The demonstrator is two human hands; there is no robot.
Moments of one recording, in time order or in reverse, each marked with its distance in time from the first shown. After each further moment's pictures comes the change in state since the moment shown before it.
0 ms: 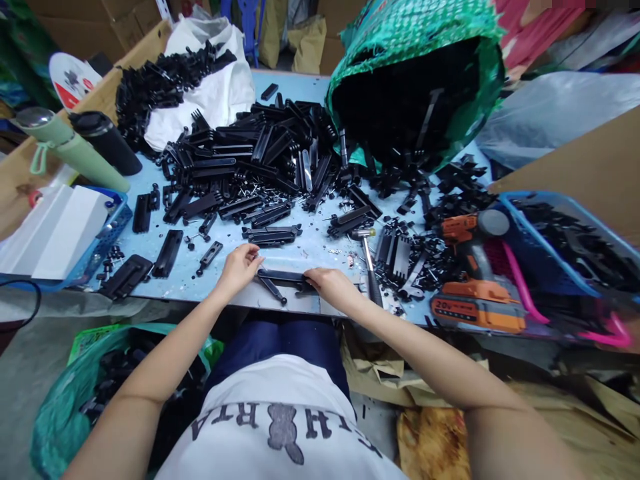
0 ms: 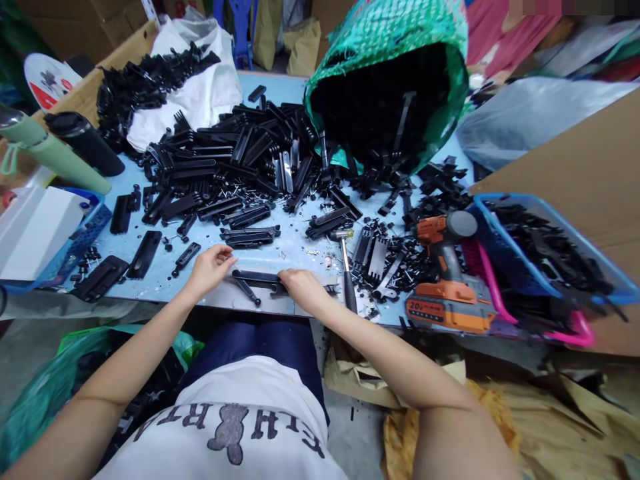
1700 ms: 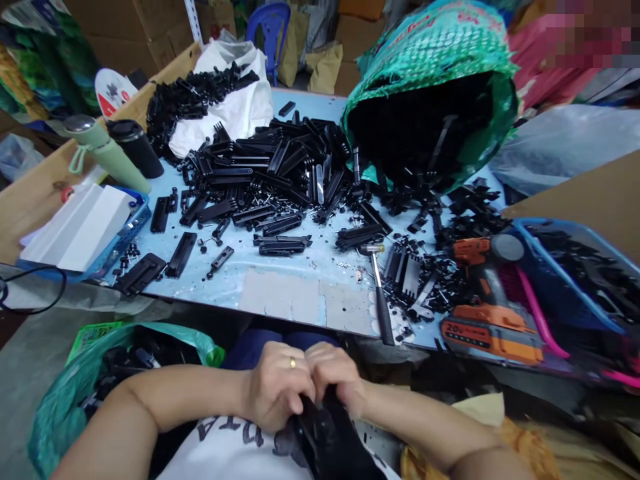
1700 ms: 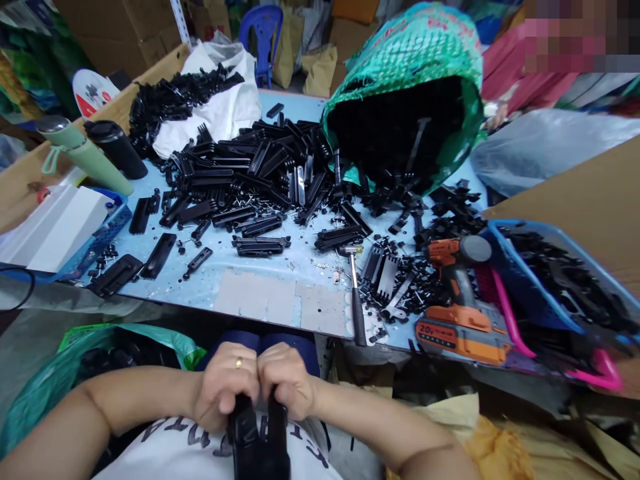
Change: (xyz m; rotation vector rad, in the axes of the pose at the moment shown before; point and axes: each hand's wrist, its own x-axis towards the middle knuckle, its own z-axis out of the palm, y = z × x) left_hand -0.112 0.099 -0.013 -0.645 -0.089 0.695; right_hand -0.064 -0.090 0.002 1.350 0.518 -0.751
